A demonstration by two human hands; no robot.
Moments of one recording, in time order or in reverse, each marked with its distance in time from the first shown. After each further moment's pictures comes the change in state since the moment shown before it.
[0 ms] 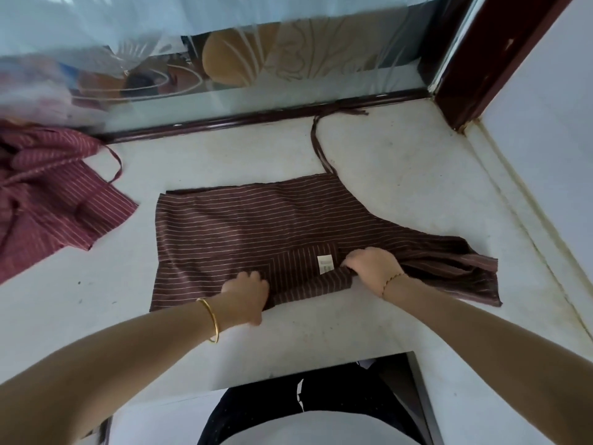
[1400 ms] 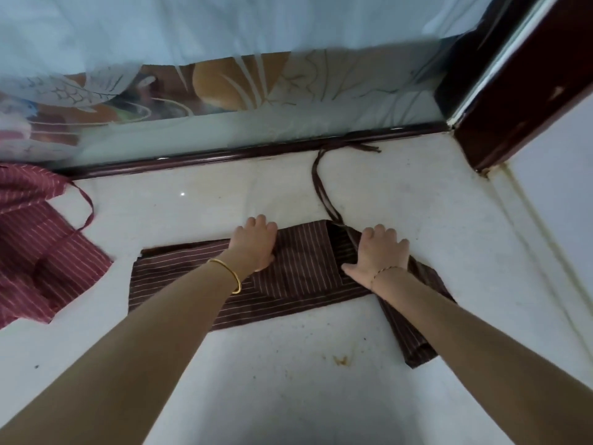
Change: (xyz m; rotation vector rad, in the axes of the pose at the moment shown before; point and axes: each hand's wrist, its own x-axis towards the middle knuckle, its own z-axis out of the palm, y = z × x) left_hand 0.144 -0.088 -0.130 -0.095 0.384 -0.043; right_hand 0.125 0.029 -0.081 -0.088 0.045 0.526
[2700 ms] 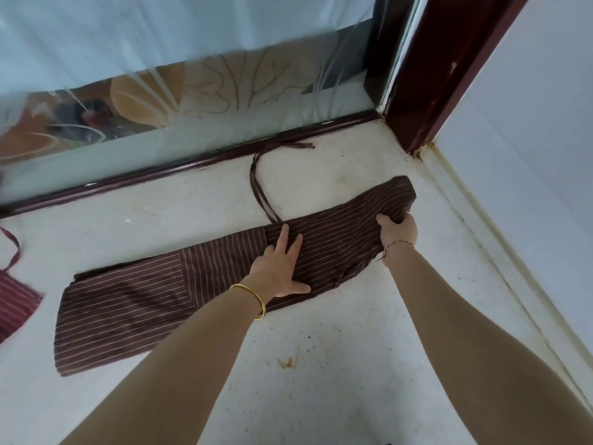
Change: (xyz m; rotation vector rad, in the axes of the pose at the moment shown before) left_hand 0.018 0.153 0.006 -0.164 -0.171 0.172; right_hand 0.027 0.136 0.039 1.621 0.266 0.744
